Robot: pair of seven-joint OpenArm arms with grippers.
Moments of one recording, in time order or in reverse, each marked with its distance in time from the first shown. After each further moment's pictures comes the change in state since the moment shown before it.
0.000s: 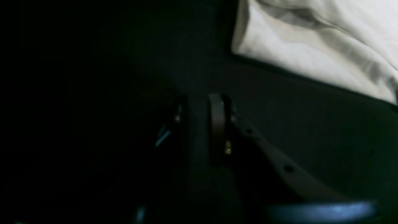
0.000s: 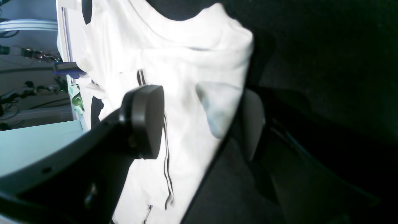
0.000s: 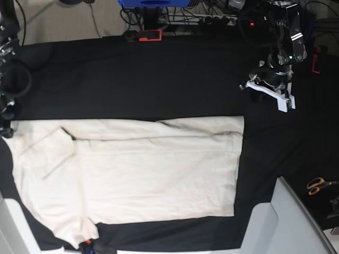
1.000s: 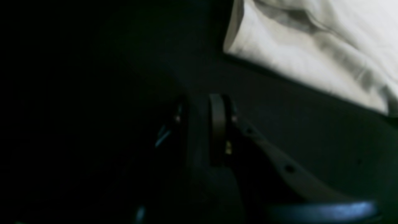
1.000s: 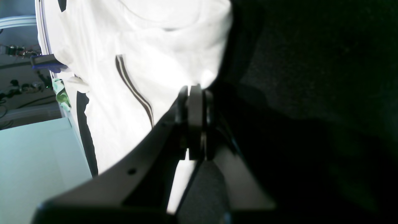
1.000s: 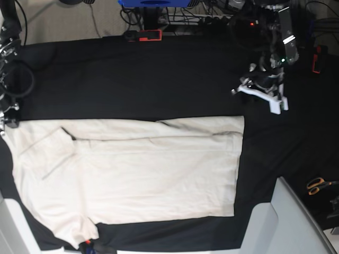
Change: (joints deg) left arm -3.4 4.0 -0.4 -4.0 -0.1 0.0 -0.4; right arm -0.1 -0.8 0.0 -0.4 -0.9 -1.2 -0.8
